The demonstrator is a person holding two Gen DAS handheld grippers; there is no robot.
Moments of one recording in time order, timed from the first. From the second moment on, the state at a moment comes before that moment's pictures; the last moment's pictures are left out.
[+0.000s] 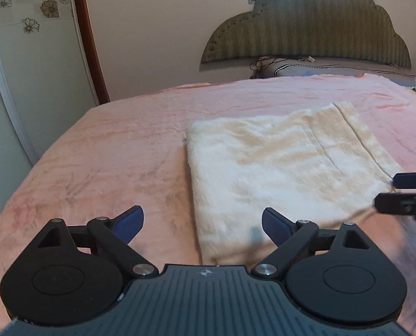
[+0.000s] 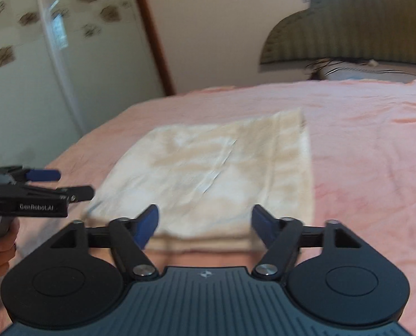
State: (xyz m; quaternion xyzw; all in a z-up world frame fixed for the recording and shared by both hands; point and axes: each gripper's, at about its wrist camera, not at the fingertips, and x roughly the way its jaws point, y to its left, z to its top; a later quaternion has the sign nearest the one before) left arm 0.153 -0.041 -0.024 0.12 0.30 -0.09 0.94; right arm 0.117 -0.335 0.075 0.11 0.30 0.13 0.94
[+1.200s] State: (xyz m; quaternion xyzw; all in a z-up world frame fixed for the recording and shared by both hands) left arm 0.100 -0.016 -0.077 0.04 0.34 -0.07 0.94; right arm 0.055 -0.281 0.050 0.07 0.34 0.01 0.94
